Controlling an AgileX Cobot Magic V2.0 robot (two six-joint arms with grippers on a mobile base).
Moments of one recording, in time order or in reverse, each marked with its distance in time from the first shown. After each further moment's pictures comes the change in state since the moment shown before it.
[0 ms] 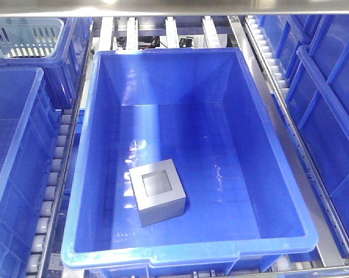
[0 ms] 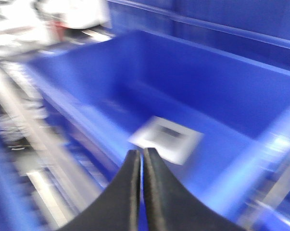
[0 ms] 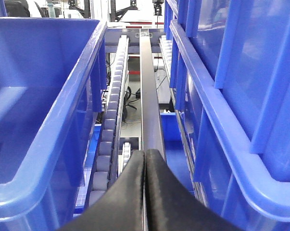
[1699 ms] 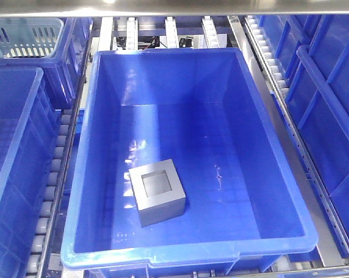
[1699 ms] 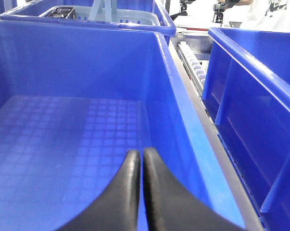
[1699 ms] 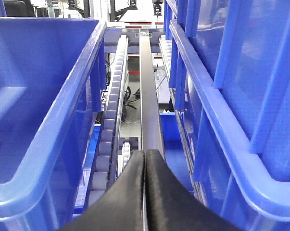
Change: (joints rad) left arm 0.526 -0.211 0.372 0.245 -0.237 -0.442; right arm 0.000 0.000 0.000 0.000 0.000 0.000
